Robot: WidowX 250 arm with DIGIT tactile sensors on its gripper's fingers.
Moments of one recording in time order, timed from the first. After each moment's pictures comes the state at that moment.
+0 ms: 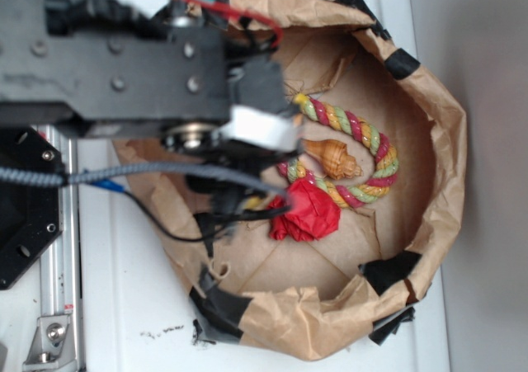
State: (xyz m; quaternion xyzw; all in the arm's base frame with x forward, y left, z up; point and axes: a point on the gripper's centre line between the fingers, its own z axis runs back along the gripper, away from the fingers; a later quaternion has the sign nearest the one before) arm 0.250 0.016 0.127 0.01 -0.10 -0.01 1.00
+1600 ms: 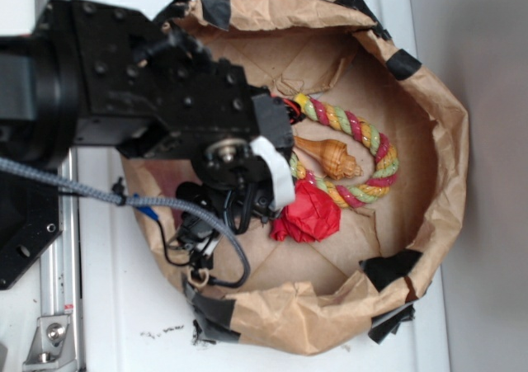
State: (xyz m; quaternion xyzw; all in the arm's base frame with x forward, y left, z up) arm 0.229 -0.008 0.041 -0.05 -0.03 -0.29 0.95
